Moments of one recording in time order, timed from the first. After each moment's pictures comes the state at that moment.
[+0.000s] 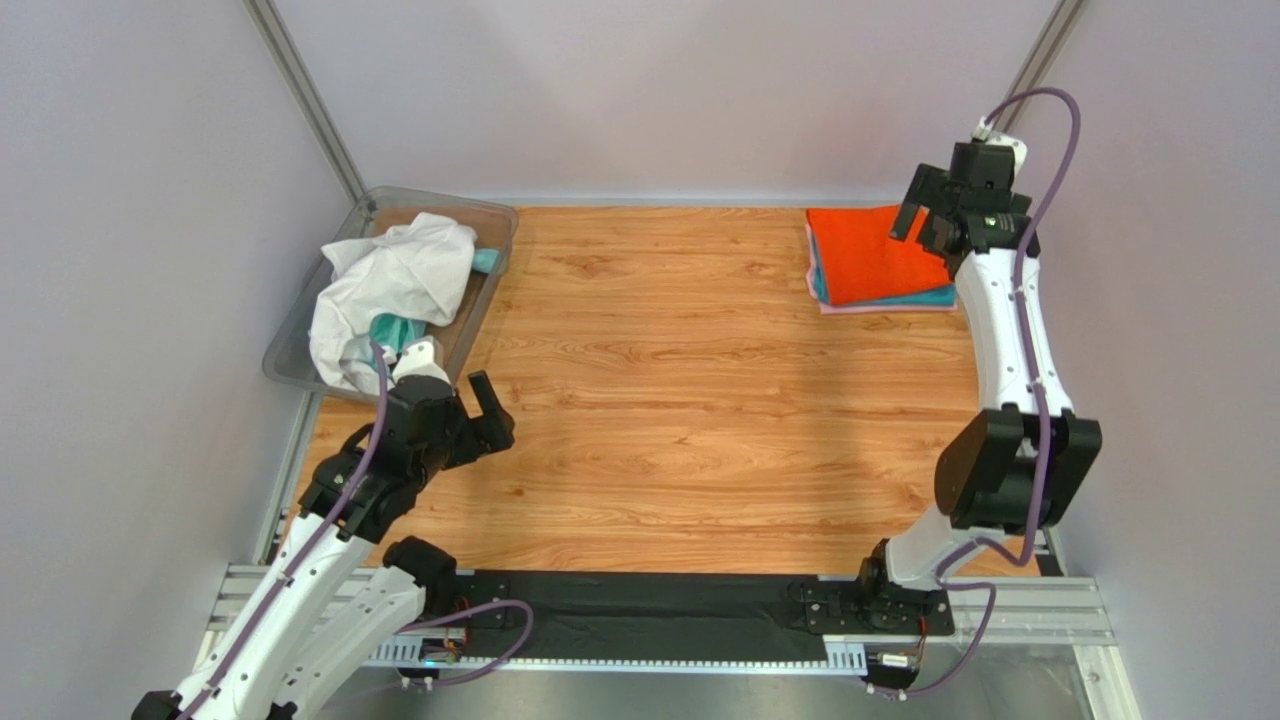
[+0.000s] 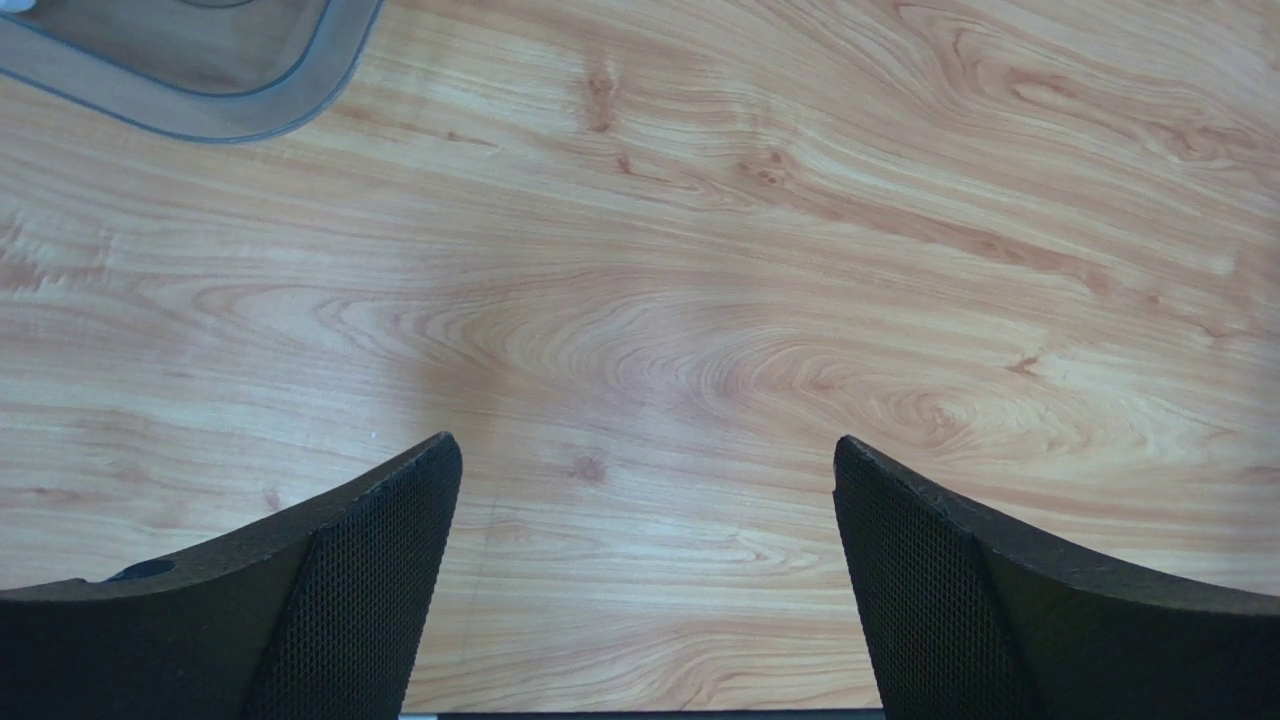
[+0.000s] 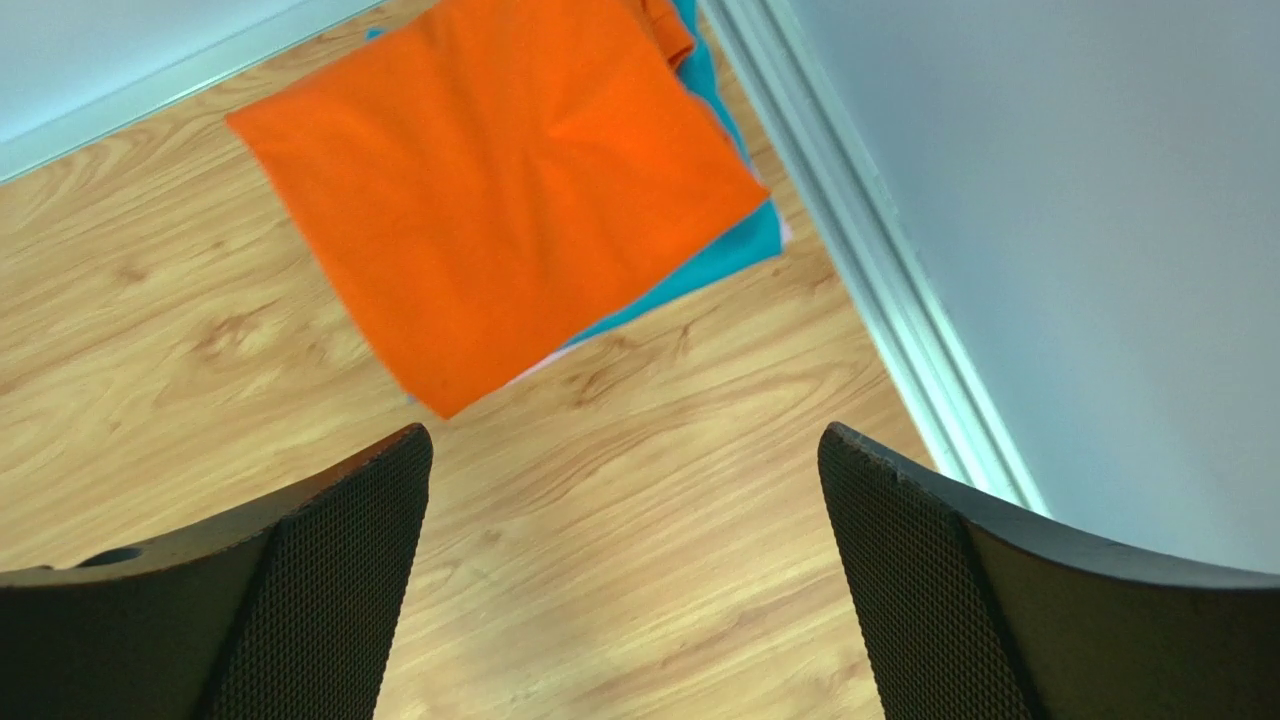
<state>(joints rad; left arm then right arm) -0.45 0.61 0.73 -0.84 -0.26 -0.64 -0.13 1.66 1.69 -0.67 0.28 0.20</state>
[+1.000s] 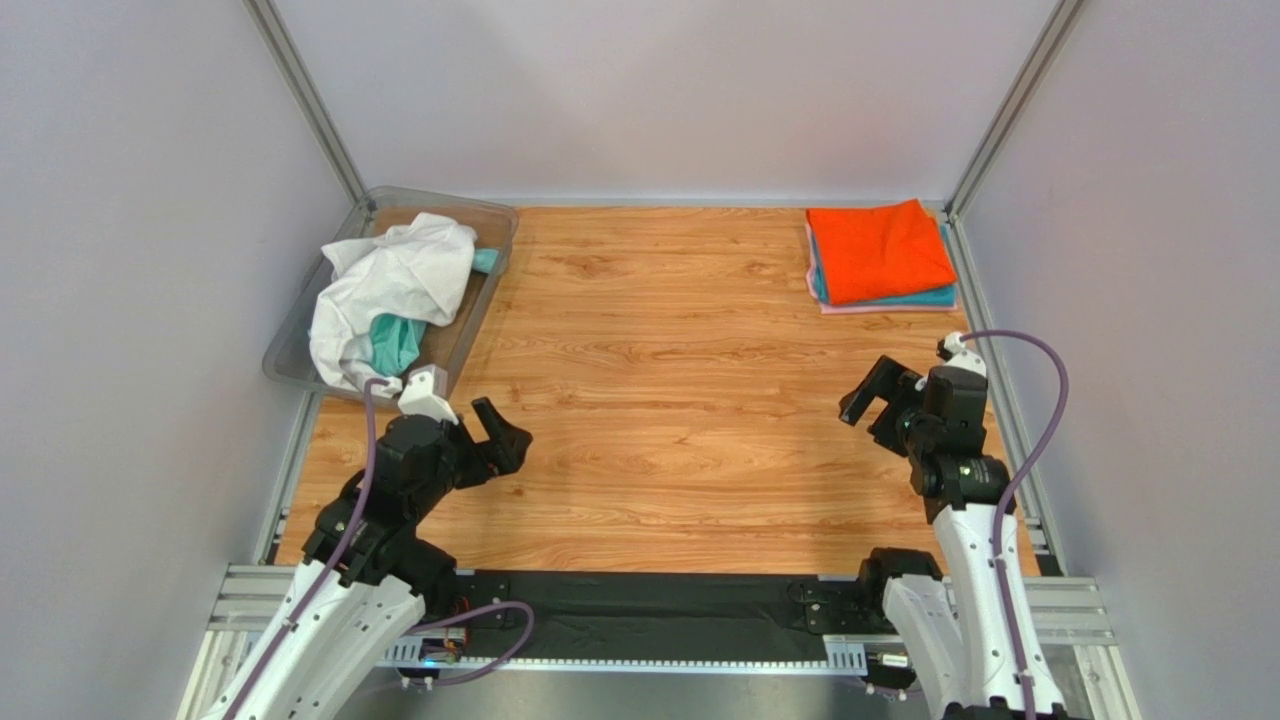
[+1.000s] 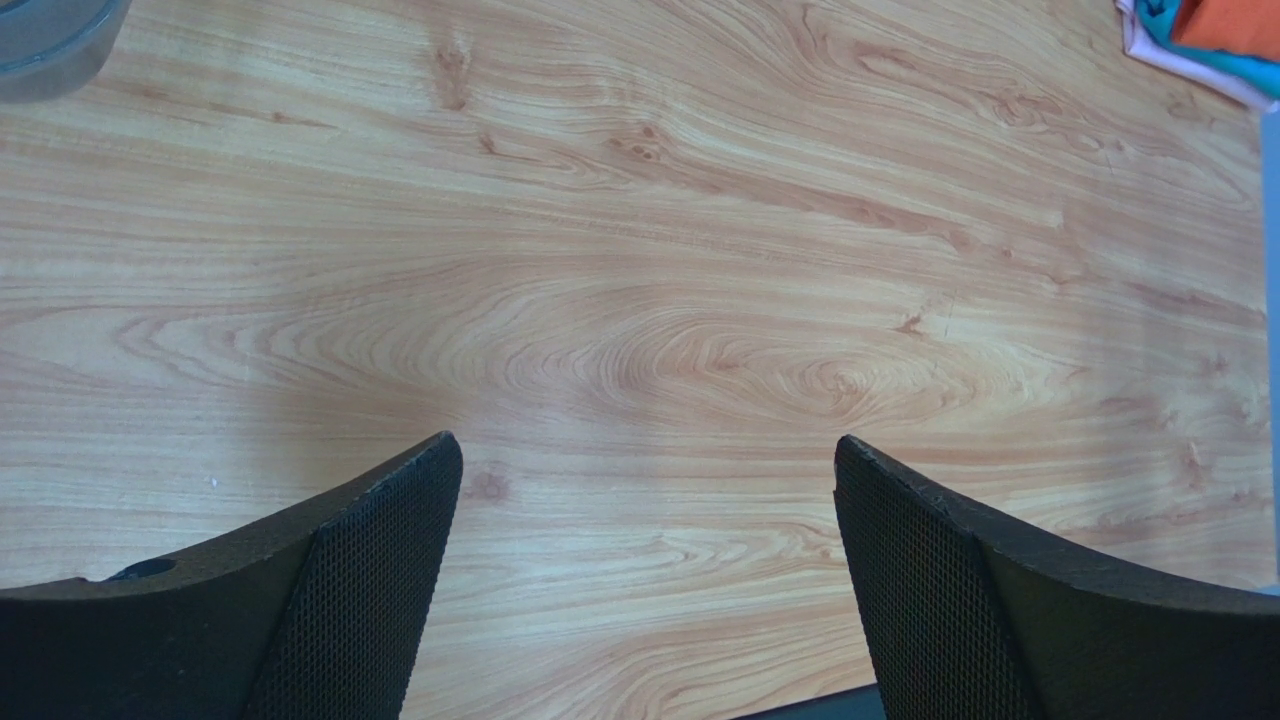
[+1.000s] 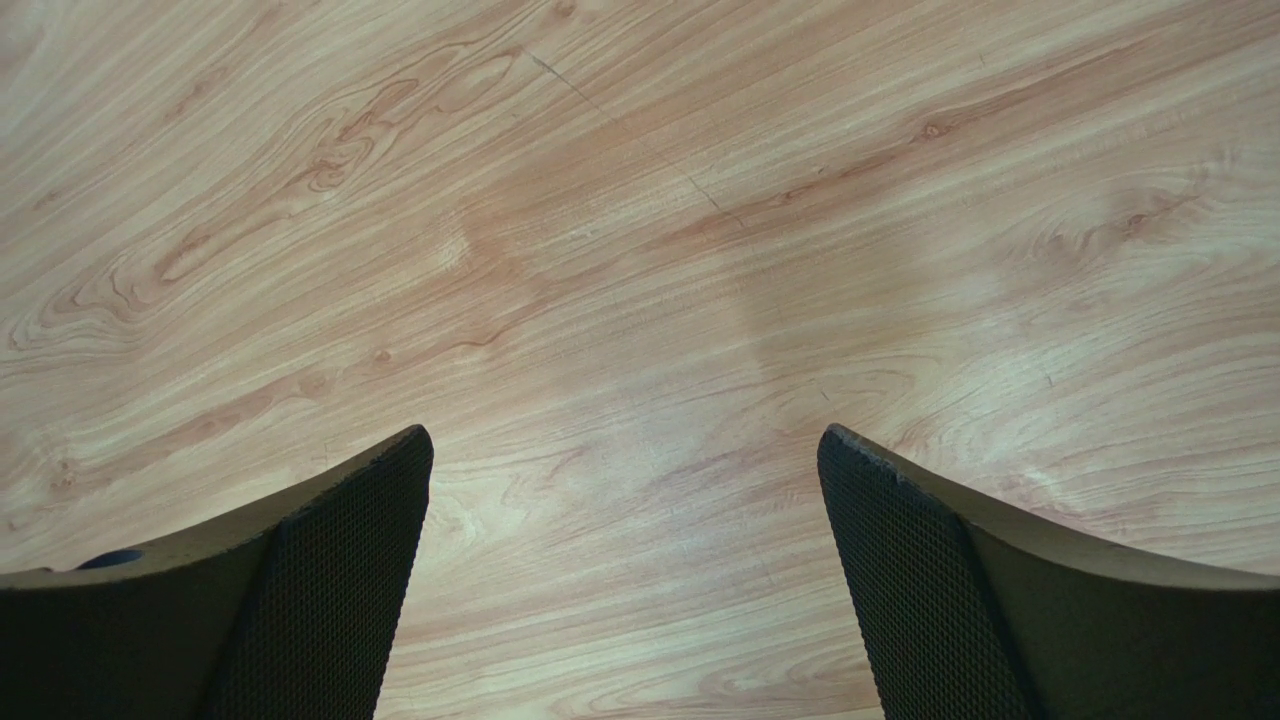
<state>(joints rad) -0.45 0.38 0.51 -0.67 -0.11 -0.66 -0.09 0.70 0.60 -0.58 -0.05 0.44</state>
